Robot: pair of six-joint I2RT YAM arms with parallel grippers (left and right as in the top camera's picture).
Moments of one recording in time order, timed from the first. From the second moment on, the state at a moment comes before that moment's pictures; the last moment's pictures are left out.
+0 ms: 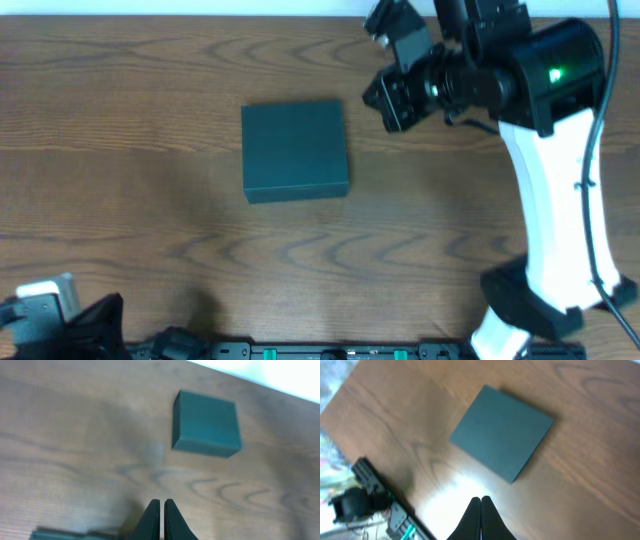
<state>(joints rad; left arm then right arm) -0.37 0.57 1.57 -1.69 -0.21 -0.50 0.45 1.86 2.55 -1.69 -0.36 -0.04</state>
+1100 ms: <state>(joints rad) -0.37 0.40 1.06 -1.59 -0.06 -0.85 0.45 0.56 1.15 -1.32 -0.32 0.16</state>
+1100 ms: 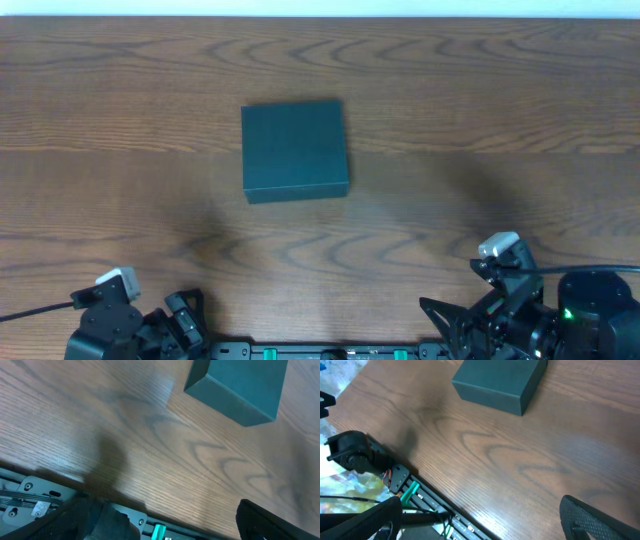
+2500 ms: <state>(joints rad) 0.11 0.17 0.43 -0.69 -0.14 -0.30 0.45 0.56 1.14 -1.33 -0.32 0.17</state>
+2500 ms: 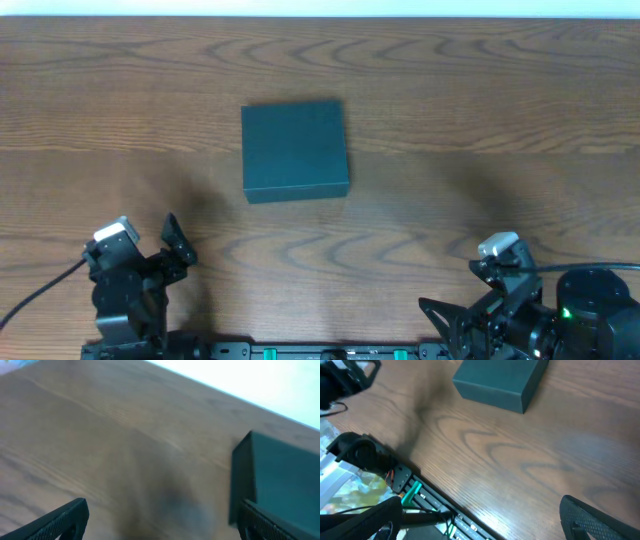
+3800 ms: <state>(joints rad) 0.14 0.01 0.16 -0.60 -0.13 -0.28 0.45 0.56 1.14 -1.33 -0.32 0.17</state>
